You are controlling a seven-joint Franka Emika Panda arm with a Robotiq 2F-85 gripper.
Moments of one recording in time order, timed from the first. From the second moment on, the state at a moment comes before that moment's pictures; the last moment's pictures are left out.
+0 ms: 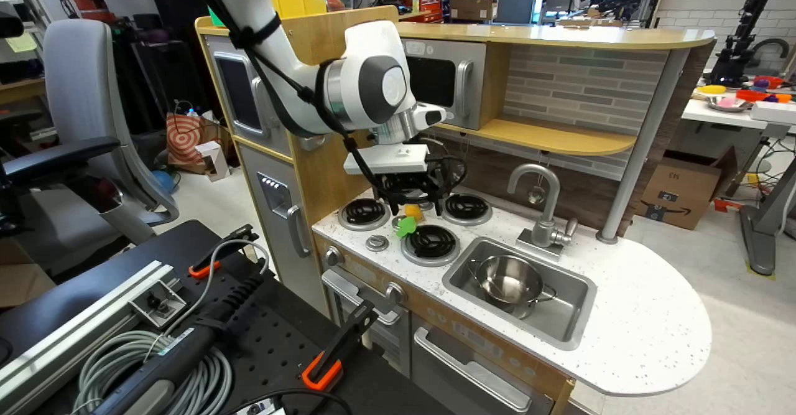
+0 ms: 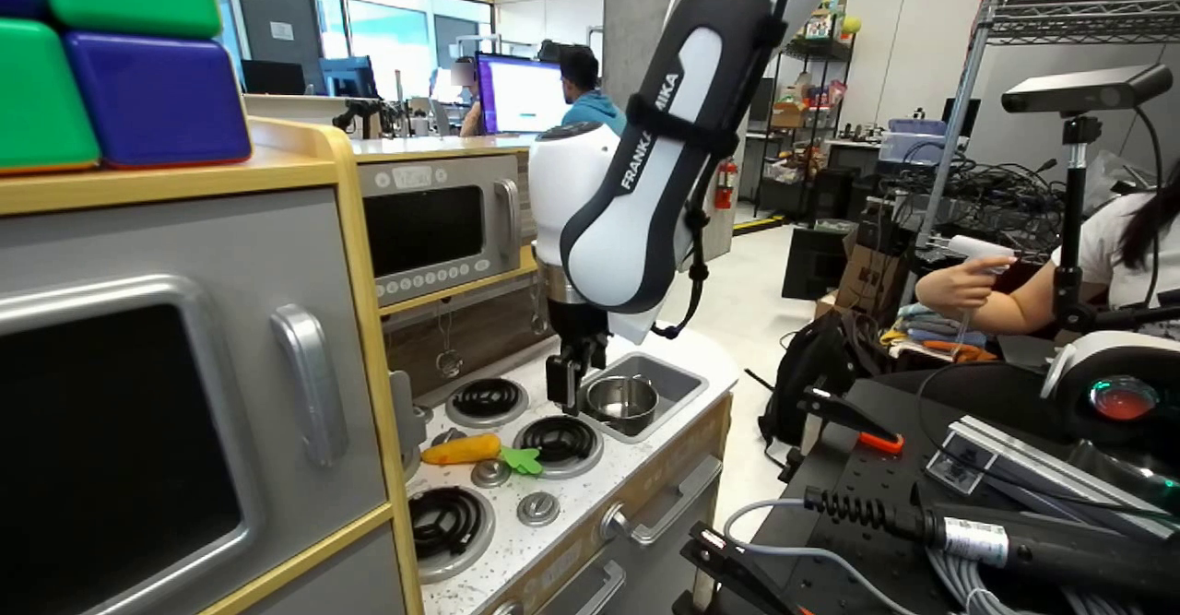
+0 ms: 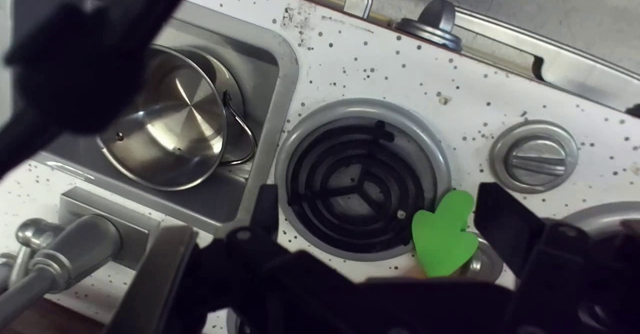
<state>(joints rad) 0.18 0.77 -0.16 -1.95 -0.29 2.78 -0.03</state>
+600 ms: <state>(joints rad) 0.22 1.01 -0.15 -1.62 -0.45 2.69 -0.21</state>
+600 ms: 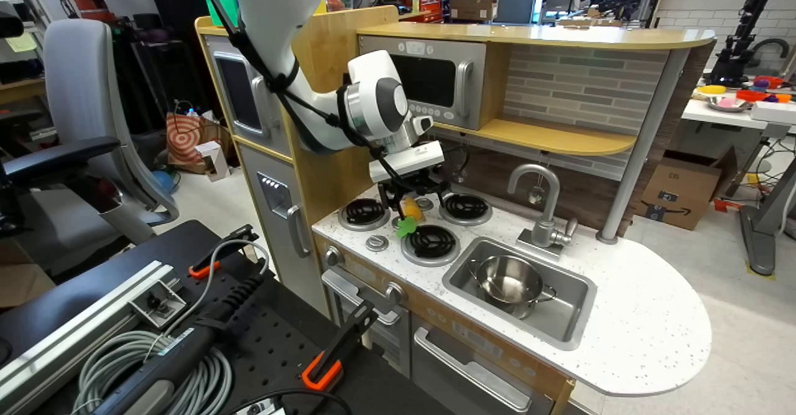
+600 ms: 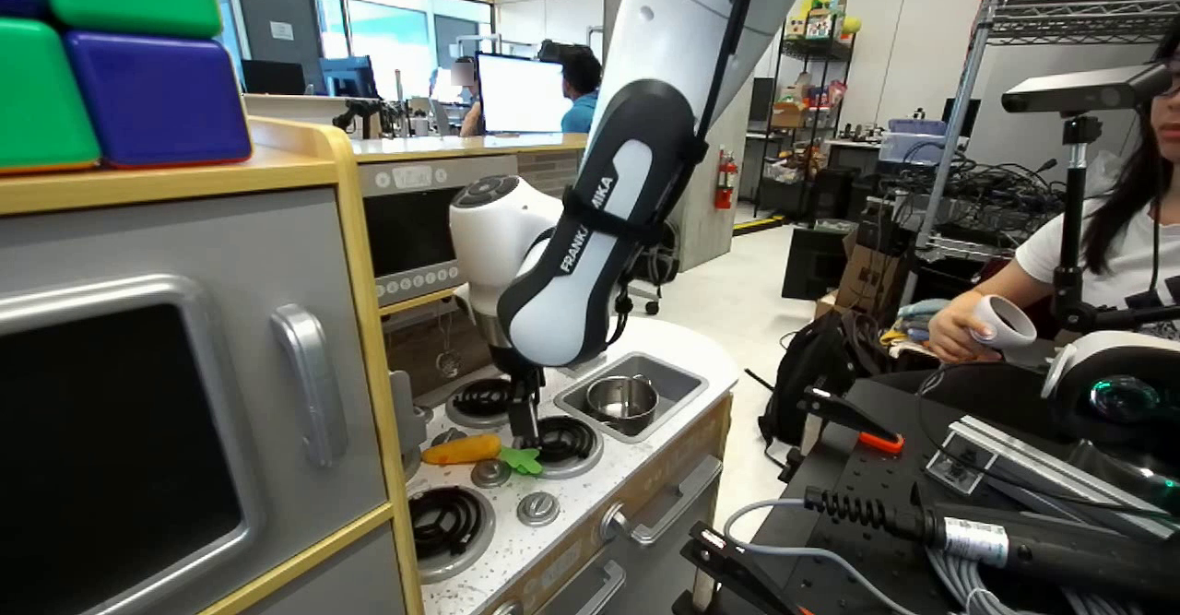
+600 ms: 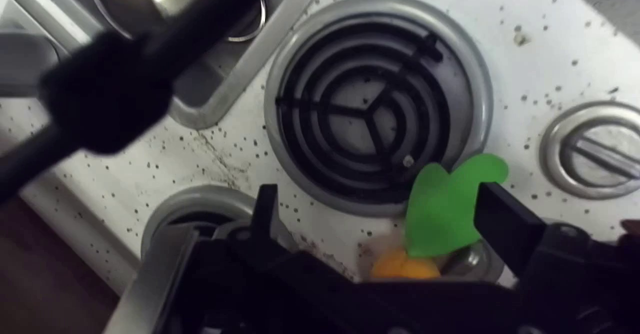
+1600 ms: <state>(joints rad) 0.23 1.25 -0.12 -1.38 -0.31 2.87 -0.04</state>
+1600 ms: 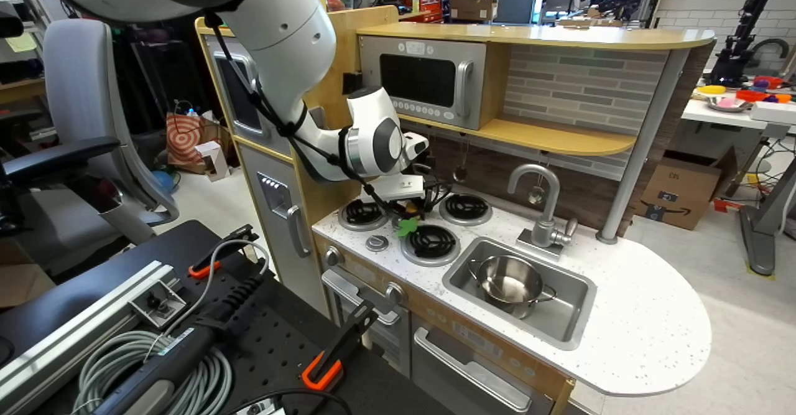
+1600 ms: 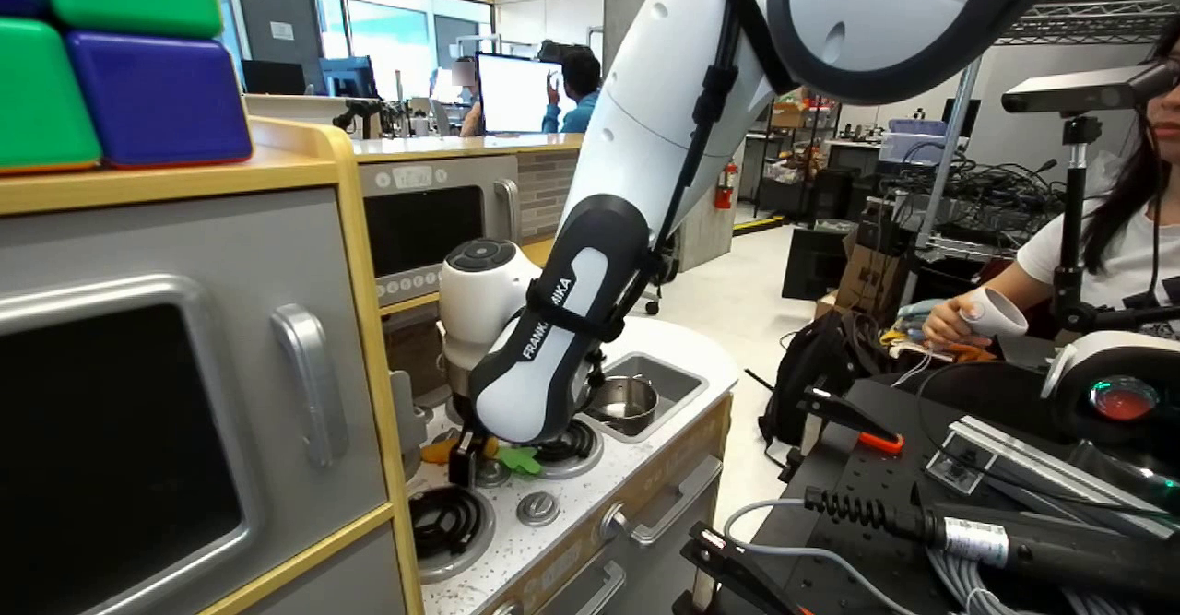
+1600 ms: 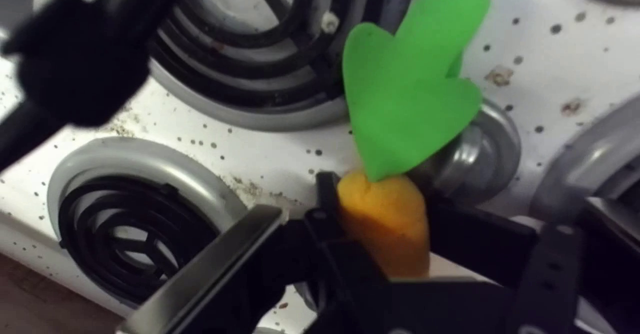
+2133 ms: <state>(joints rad) 0.15 1.25 -0.06 -1.35 -0.23 2.88 -0.04</state>
